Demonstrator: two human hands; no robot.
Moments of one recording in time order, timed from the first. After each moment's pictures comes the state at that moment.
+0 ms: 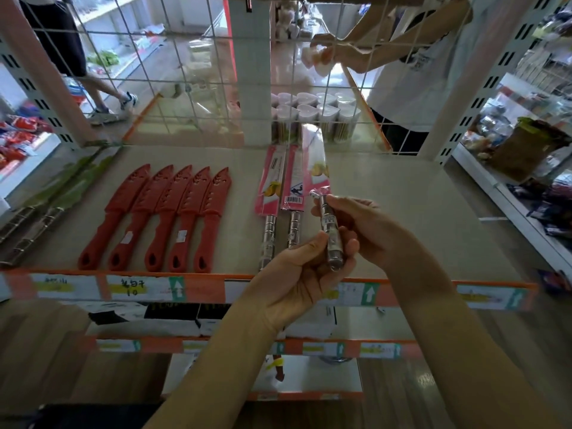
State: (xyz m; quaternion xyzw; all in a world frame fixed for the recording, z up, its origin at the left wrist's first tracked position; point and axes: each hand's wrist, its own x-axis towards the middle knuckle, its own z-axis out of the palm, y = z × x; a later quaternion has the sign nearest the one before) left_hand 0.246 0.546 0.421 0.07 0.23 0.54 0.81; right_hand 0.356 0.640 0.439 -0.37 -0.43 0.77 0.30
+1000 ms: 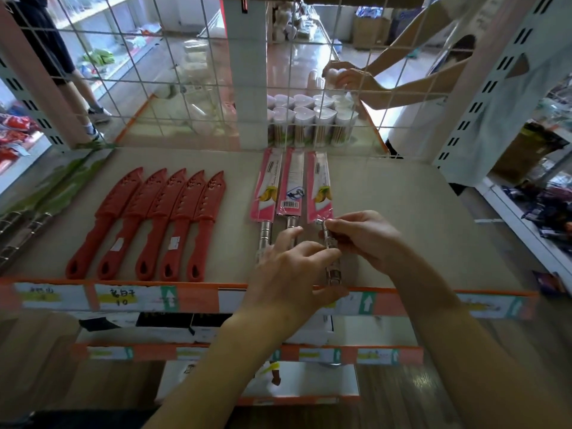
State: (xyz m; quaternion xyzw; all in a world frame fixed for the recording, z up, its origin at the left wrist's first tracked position) left_hand 0.247 0.546 0.423 0.72 0.66 0.15 0.15; right_hand 0.359 0.656 0.420 -0.53 -0.54 0.61 0.24
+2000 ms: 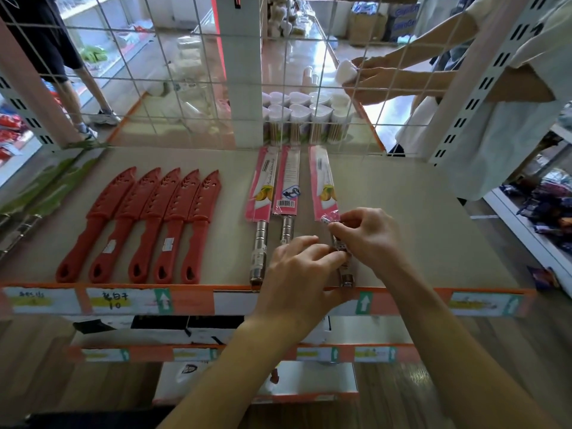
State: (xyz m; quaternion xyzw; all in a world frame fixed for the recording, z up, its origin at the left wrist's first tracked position) left_hand 0.260 0.557 0.401 0.75 0.62 0.24 0.02; right_hand 0.365 0.648 0.418 -0.59 -0.72 0.27 0.25
